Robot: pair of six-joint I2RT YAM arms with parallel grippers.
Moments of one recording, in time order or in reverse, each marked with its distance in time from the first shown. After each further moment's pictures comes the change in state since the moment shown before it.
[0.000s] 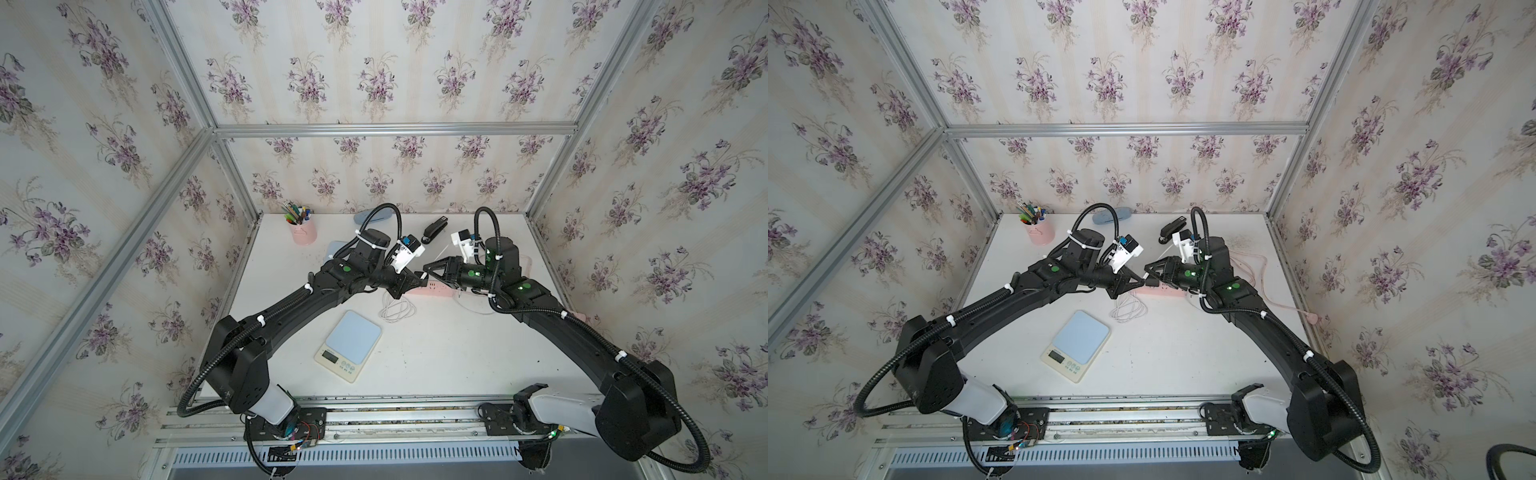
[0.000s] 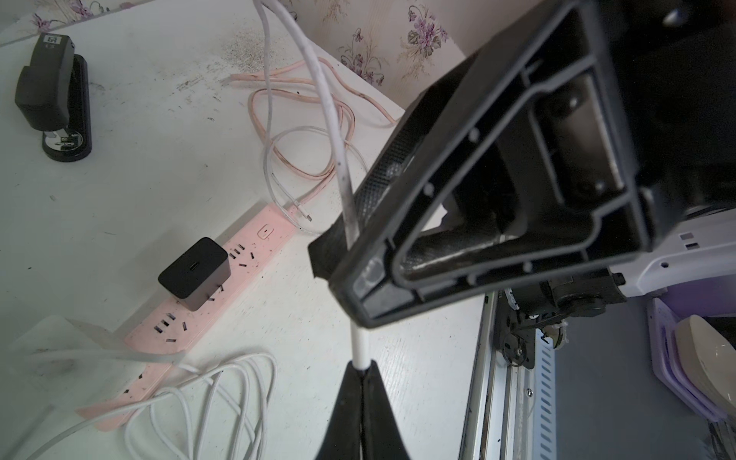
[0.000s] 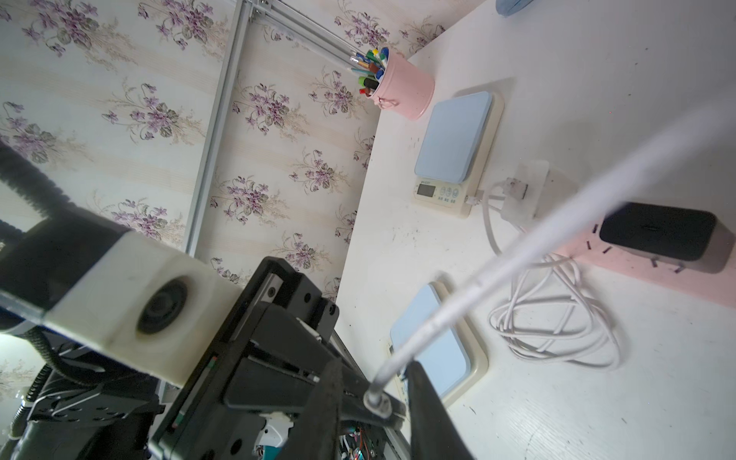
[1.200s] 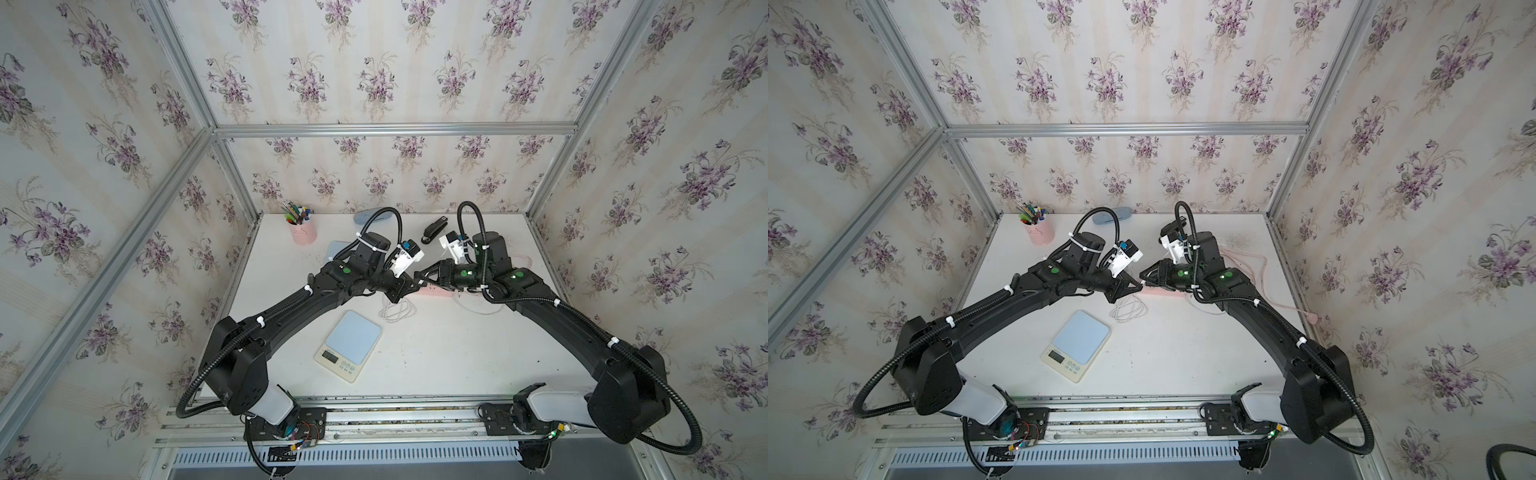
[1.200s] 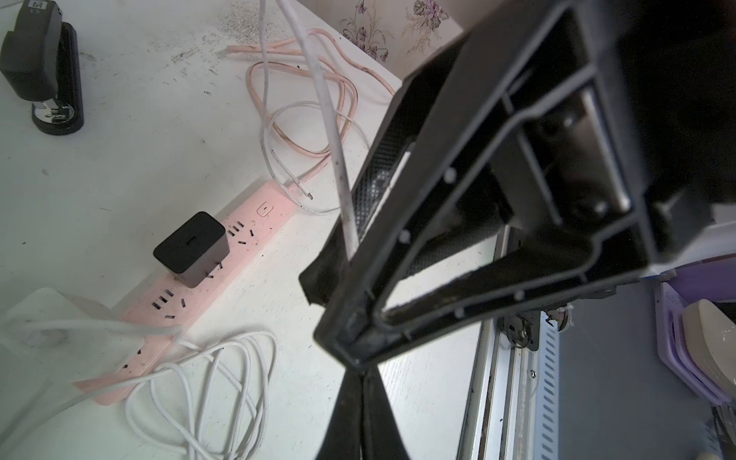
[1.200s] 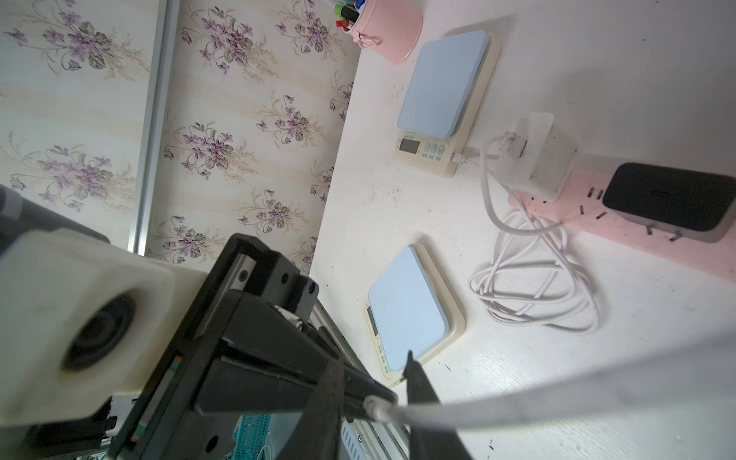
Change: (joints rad) left arm -0.010 -0.007 -0.018 -0.039 -0.013 0.023; right arm 0.042 0.087 0.121 -0.221 -0.016 -0.150
